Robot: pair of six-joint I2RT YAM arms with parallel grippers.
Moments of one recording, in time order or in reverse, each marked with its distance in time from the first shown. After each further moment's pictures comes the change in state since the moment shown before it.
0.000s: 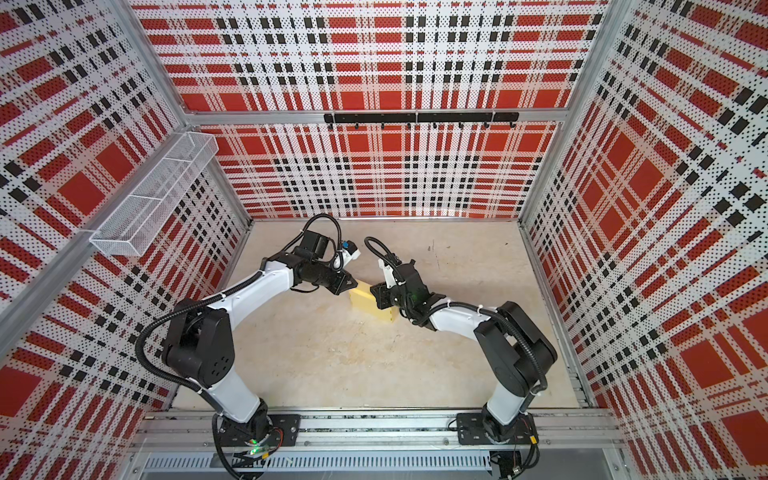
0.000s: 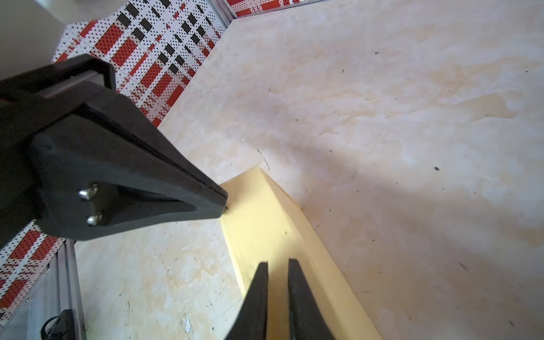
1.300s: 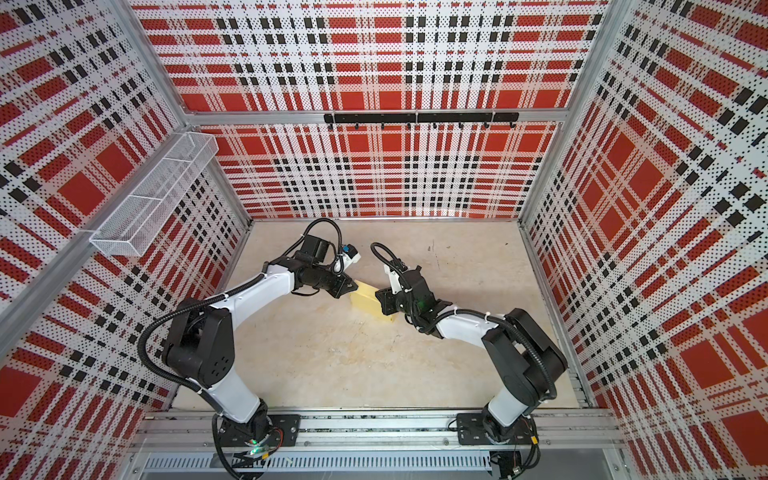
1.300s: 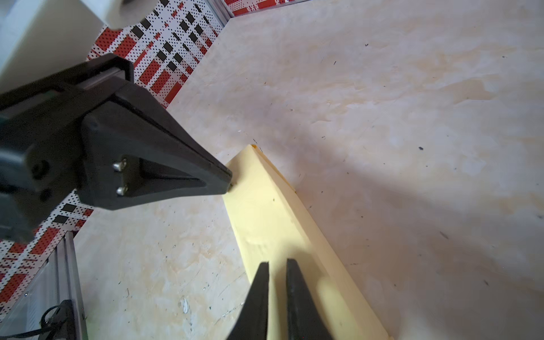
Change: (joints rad) left arm 0.003 0.000 -0.062 0.069 -0.006 0.012; right arm -0.009 -0.082 -0.114 0.034 0.011 -0.001
